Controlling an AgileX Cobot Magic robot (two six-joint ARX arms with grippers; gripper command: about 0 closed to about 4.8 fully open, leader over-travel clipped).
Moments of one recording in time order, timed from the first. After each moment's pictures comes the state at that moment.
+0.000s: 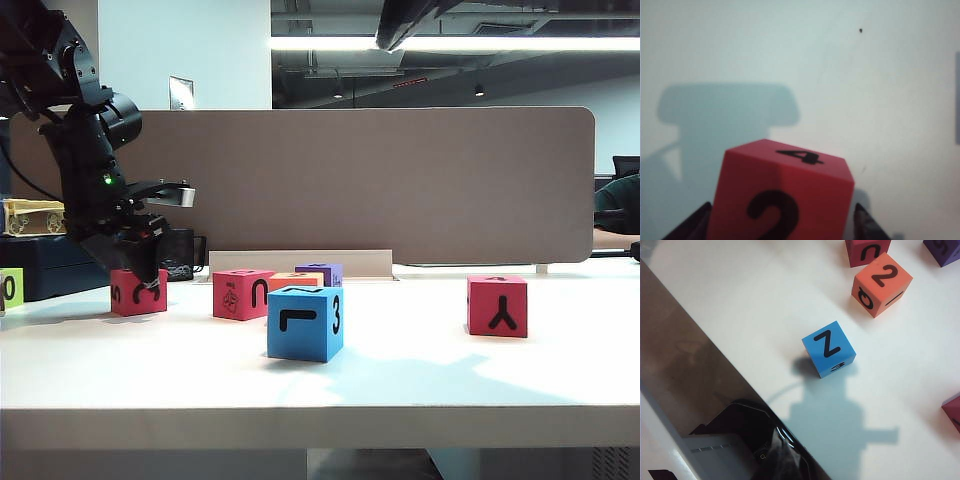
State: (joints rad) left arm -0.10 2.10 1.71 -0.67 0.13 0.52; right arm 0.73 1.33 1.36 -0.92 -0.15 -0.01
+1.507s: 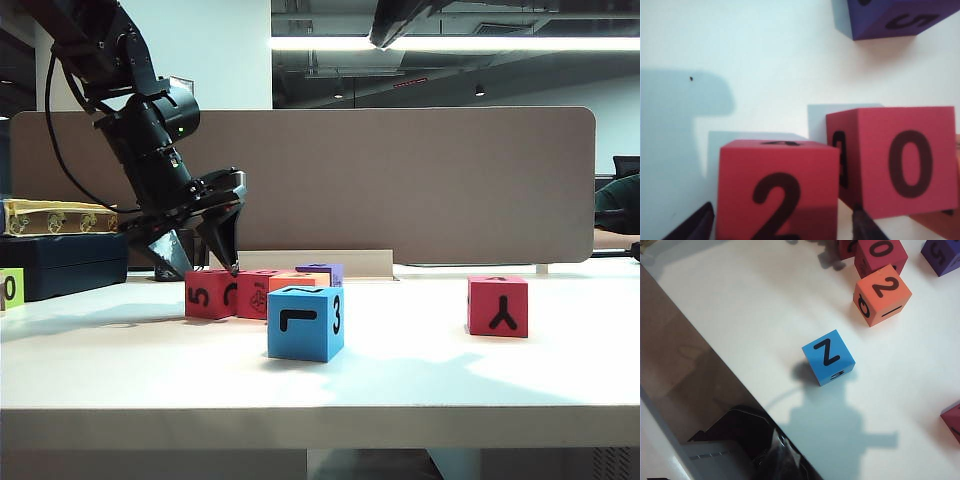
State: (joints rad) left arm -0.25 2.09 1.72 -0.70 0.27 0.14; right arm 0.73 1.34 1.36 -0.89 -0.15 -0.01
